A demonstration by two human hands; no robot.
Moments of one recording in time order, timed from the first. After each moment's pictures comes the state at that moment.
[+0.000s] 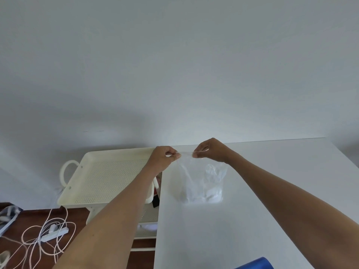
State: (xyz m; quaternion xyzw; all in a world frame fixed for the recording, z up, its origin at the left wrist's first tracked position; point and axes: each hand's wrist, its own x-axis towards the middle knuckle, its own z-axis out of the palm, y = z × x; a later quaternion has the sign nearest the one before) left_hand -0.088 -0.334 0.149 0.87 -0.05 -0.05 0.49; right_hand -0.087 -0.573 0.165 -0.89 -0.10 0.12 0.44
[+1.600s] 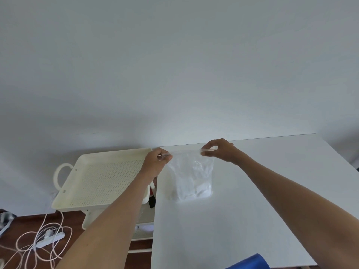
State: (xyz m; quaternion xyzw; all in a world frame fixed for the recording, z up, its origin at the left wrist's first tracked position) left_hand -0.106 -0.336 0.145 0.86 0.00 -0.04 0.51; right_hand -0.095 -0.624 0.144 -0.91 -0.05 0.06 0.40
